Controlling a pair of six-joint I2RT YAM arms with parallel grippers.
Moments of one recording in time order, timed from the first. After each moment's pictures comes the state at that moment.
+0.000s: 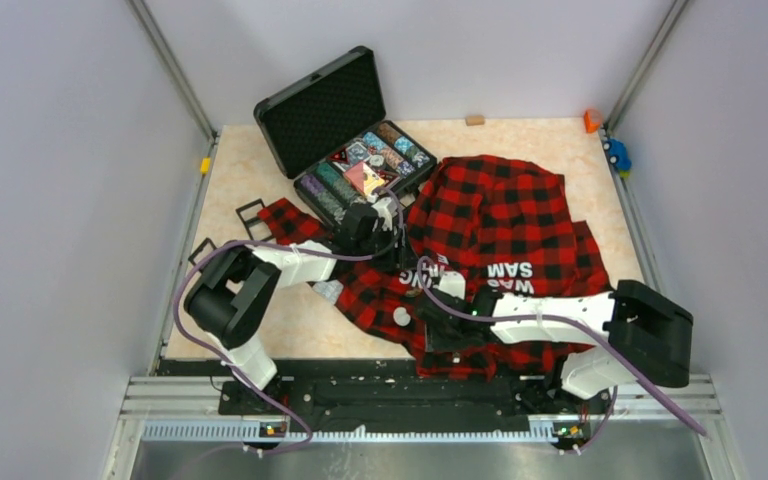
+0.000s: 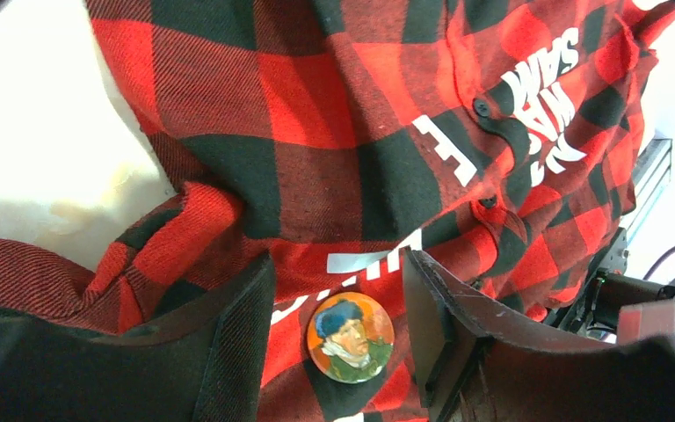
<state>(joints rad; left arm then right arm) -0.61 1.69 0.85 0.19 0.39 -0.60 1.17 1.39 0.70 -0.48 0.23 1.05</state>
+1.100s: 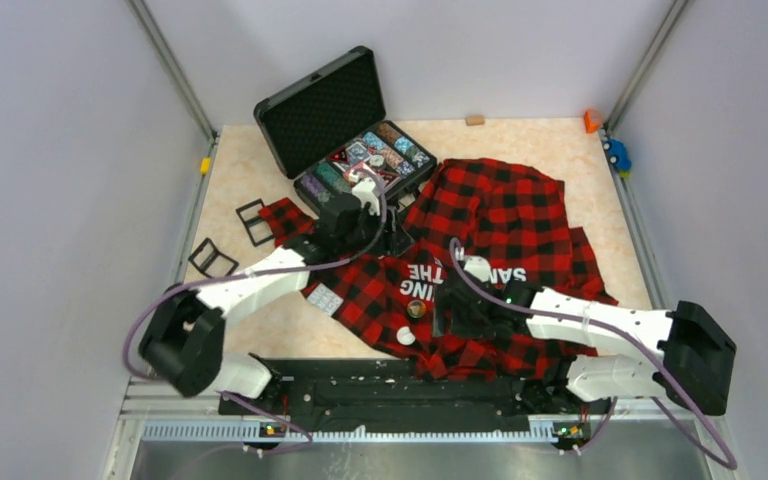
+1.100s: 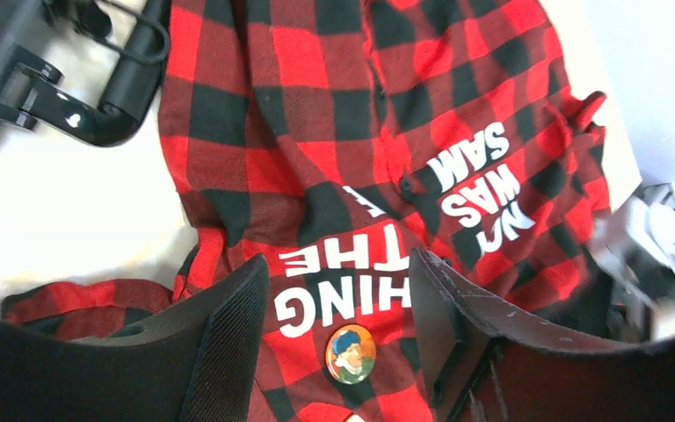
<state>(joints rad) -0.63 1.46 0.88 0.06 0.23 -0.51 1.10 1.19 0.70 -0.63 0.20 1.03</state>
